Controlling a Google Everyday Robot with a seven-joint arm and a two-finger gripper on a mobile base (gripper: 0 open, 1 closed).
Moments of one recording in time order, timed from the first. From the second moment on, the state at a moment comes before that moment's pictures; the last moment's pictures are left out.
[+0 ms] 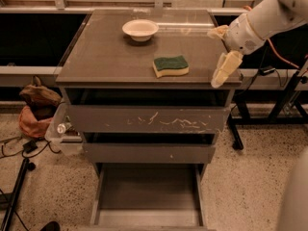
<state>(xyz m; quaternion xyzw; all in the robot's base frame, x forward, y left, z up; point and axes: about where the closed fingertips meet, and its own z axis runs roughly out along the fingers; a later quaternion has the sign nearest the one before) 0.661 -0.187 0.893 -0.66 0.67 0.11 0.31</state>
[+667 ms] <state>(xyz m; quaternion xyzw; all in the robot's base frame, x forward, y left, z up) 0.714 -0.167 0.876 -0.67 0.66 0.11 0.32</state>
